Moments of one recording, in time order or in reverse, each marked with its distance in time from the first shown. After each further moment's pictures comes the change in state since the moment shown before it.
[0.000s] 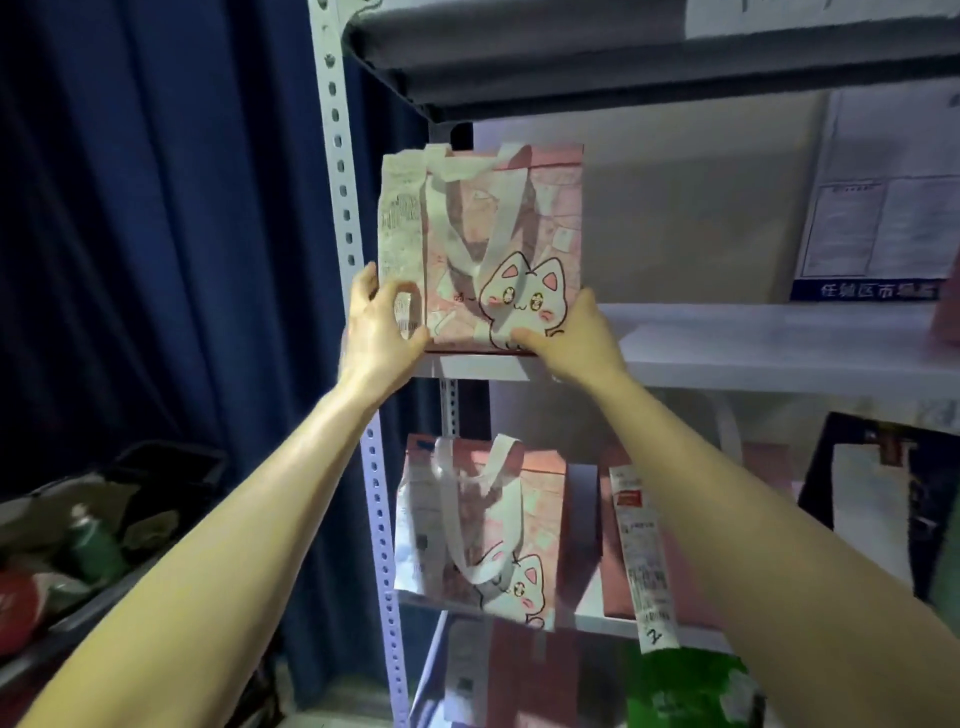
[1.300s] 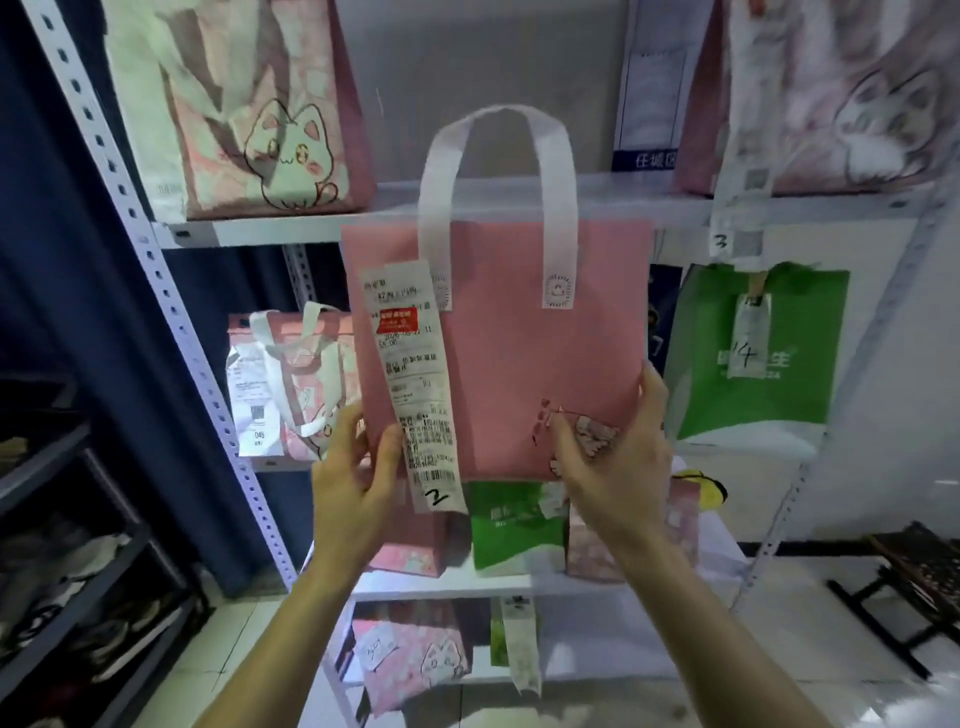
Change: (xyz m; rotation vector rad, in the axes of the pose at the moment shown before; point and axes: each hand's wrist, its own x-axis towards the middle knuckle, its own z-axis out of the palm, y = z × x) left_hand -0.341 0.128 0.101 -0.545 -0.095 -0.106; right_hand -0.316 0.178 -0.173 0.101 0.406 -0.036
